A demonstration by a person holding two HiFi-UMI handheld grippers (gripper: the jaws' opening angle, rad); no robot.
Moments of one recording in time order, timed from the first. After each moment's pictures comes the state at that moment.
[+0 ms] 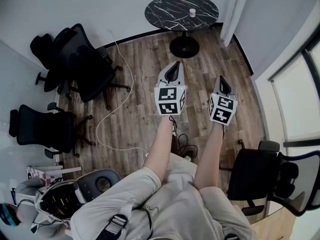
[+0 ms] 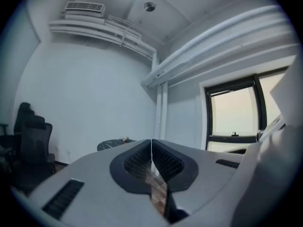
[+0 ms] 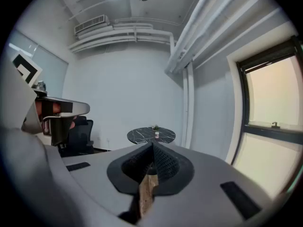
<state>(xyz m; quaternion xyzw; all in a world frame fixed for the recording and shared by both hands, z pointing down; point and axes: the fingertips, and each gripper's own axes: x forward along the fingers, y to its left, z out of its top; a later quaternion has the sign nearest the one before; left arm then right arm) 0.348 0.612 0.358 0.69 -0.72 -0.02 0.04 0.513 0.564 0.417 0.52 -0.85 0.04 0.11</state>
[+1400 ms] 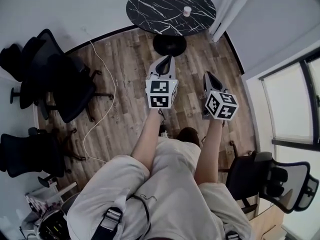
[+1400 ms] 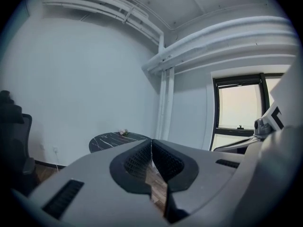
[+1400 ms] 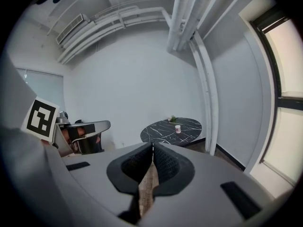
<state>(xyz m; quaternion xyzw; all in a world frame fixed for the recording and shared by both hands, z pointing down) 0.150 0.380 0.427 0.73 -0.67 0.03 0.08 0.301 0.371 0.466 0.43 -0.88 0.17 0.10</state>
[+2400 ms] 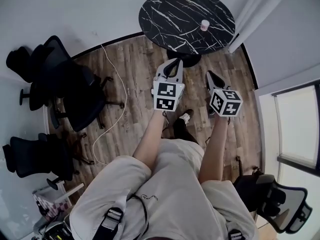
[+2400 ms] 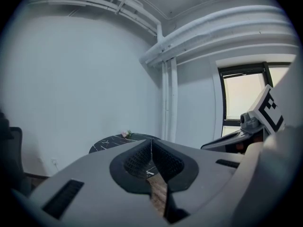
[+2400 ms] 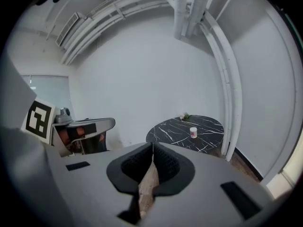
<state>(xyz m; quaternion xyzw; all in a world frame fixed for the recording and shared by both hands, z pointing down) 0.072 0.232 0.432 0.74 -0.67 0.08 0.07 0.190 0.210 0.478 0.36 -0.91 0.19 0.13</state>
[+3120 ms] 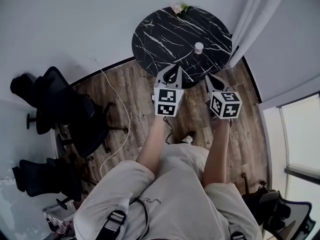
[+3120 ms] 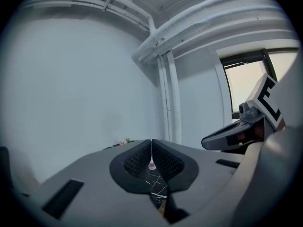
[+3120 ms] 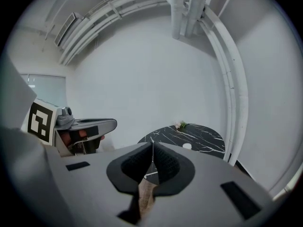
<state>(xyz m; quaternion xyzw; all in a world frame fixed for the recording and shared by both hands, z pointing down) 0.068 0.063 0.419 0.74 -0.66 0.11 0.02 0.181 0.045 0.461 0.36 -0.91 0.17 0.11</state>
